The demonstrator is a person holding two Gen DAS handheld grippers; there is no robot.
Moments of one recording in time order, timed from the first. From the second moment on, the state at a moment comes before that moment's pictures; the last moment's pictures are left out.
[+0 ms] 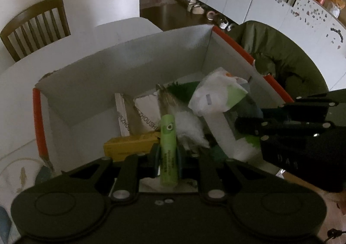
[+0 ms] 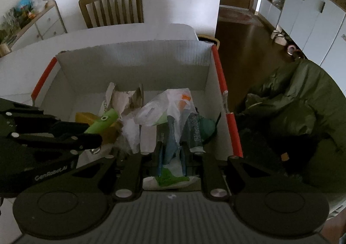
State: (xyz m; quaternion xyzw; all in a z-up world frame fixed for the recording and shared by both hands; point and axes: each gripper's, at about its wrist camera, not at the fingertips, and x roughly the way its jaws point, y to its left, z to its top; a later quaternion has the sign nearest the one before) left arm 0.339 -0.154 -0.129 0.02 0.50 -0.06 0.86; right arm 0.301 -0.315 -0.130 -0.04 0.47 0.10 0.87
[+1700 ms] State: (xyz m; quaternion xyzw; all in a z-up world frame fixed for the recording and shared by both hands) left arm 0.258 -0.135 -0.054 0.00 0.43 -0.05 0.90; right arm 0.218 -0.324 -0.052 0.02 0.37 0.18 0.91
